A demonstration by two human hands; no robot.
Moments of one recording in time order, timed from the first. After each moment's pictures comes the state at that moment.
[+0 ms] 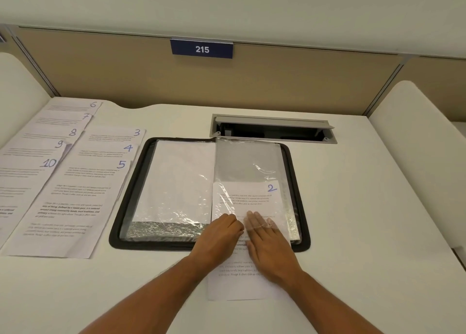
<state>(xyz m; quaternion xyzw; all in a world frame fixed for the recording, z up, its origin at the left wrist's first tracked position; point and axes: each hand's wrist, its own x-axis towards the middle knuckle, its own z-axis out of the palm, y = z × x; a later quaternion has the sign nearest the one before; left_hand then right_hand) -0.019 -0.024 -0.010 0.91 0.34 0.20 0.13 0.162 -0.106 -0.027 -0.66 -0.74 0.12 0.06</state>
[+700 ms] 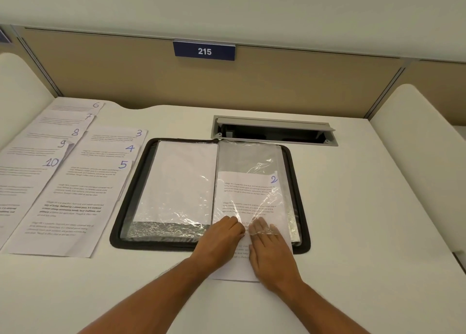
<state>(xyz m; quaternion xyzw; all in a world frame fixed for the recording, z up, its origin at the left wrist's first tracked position) -0.019 -0.026 -0.014 0.91 0.34 0.19 0.13 0.154 -0.121 -0.031 -0.67 -0.73 0.04 0.12</state>
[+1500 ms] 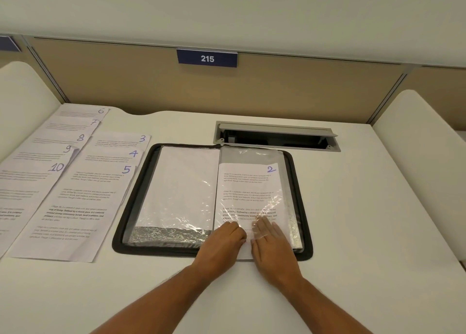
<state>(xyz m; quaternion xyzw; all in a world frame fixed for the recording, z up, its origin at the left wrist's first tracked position) -0.018 -0.027 -0.018 0.90 0.34 0.22 0.15 0.161 -0.096 -0.029 -0.69 -0.71 0.05 0.14</state>
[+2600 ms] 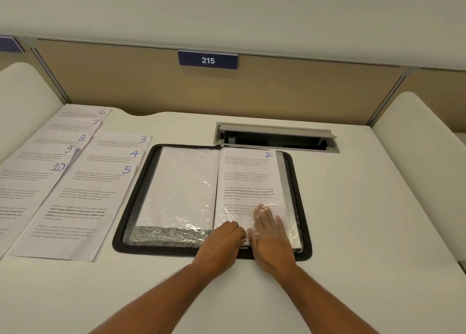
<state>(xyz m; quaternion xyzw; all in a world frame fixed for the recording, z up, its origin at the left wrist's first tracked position) -0.017 -0.027 -0.018 0.90 0.36 0.17 0.15 0.159 -0.073 -0.034 -0.73 -0.67 0.08 0.10</state>
